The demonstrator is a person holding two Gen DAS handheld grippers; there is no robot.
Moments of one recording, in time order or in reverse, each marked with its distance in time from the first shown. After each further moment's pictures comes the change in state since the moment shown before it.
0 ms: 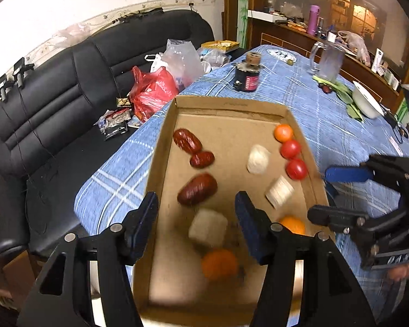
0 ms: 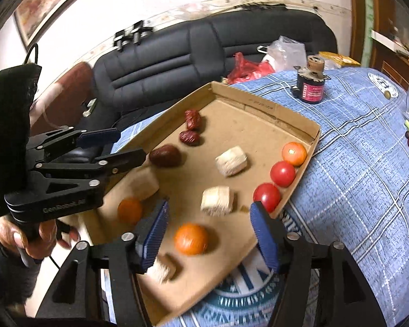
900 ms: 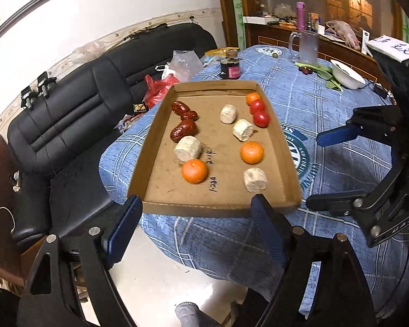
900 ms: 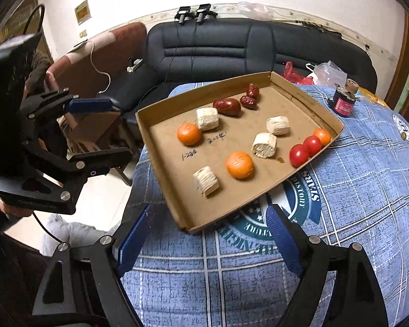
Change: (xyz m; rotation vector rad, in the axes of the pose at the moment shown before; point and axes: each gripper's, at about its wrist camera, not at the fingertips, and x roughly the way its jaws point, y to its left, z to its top) left arm -0.080 -0.056 -0.092 0.059 -0.071 0.114; right arm -0.046 0.048 -0.079 -0.315 0.028 0.047
